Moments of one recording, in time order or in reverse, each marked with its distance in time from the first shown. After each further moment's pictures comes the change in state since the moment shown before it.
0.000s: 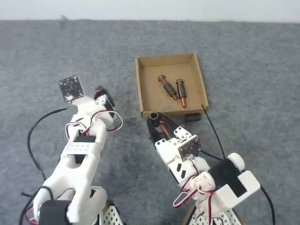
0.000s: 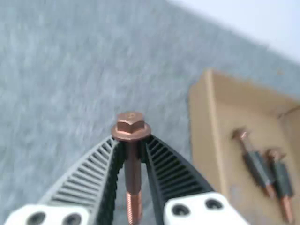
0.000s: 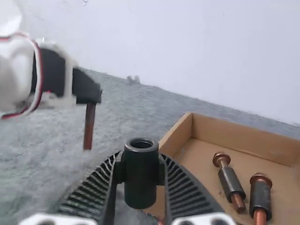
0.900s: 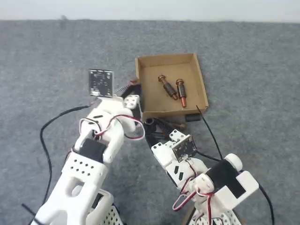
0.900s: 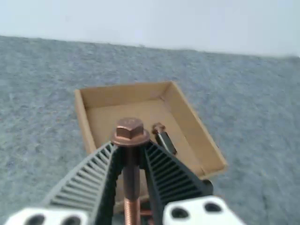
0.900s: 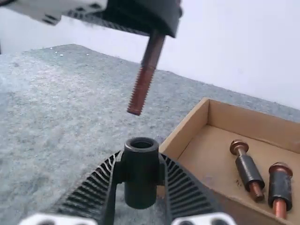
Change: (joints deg) left arm 21.2 -27.2 -10.2 34.9 -6.9; right arm -2.9 0.0 0.0 4.3 0.0
